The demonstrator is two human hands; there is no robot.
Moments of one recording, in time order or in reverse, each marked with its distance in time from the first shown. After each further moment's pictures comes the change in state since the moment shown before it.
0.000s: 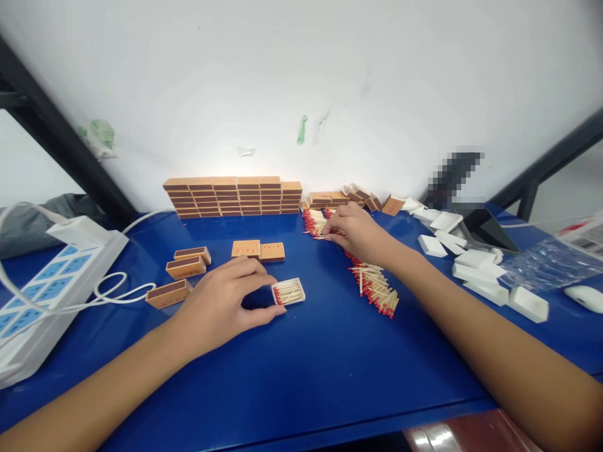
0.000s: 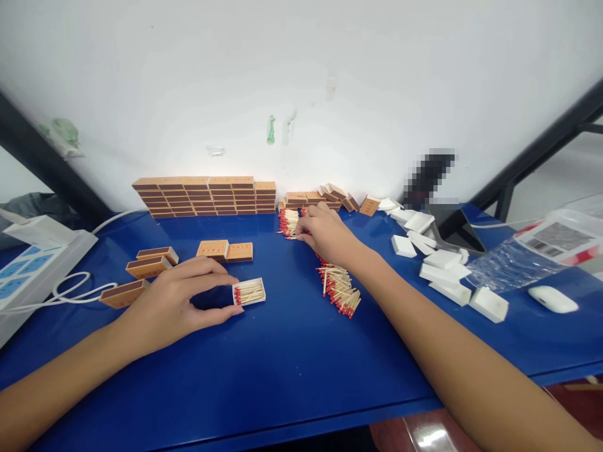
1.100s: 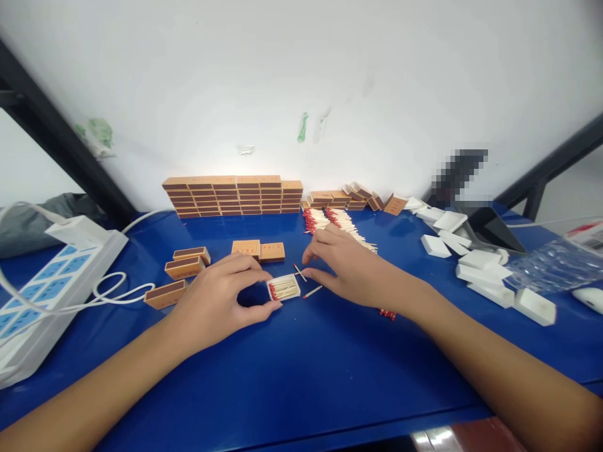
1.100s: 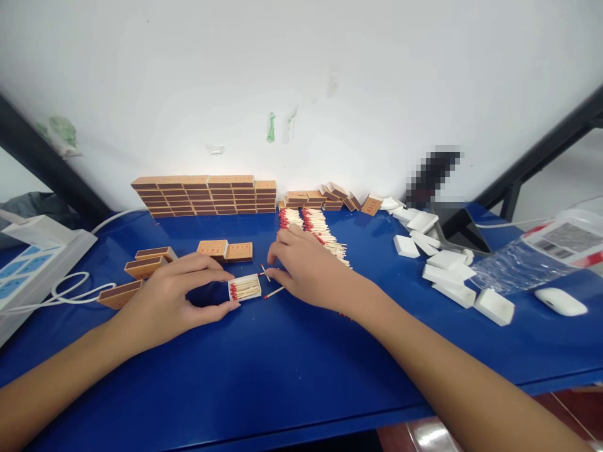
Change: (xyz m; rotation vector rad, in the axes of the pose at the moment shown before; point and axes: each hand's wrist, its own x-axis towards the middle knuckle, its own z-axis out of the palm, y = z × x) left_hand 0.001 -0.002 -0.004 0.008 -0.010 -0.070; right_hand -0.021 -0.092 -0.032 0.177 -0.129 -0.062
